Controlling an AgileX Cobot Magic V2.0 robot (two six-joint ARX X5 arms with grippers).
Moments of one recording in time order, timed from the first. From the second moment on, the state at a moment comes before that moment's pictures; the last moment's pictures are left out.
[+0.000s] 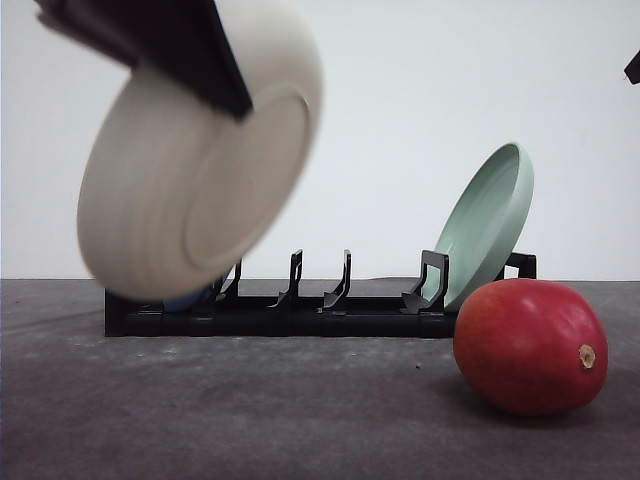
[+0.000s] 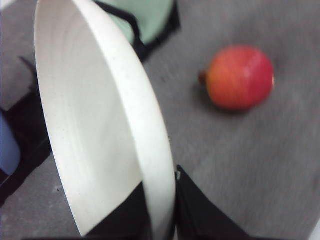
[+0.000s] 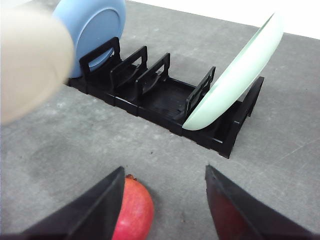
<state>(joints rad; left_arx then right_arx) -1.22 1.06 0.75 -0.41 -0.43 0.00 0.32 0.40 0.51 -0.49 -0.23 -0.03</state>
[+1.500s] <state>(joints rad) -1.32 1.46 0.77 -0.43 -0.60 0.51 0.32 0.40 0.51 -0.47 -0.23 -0.03</state>
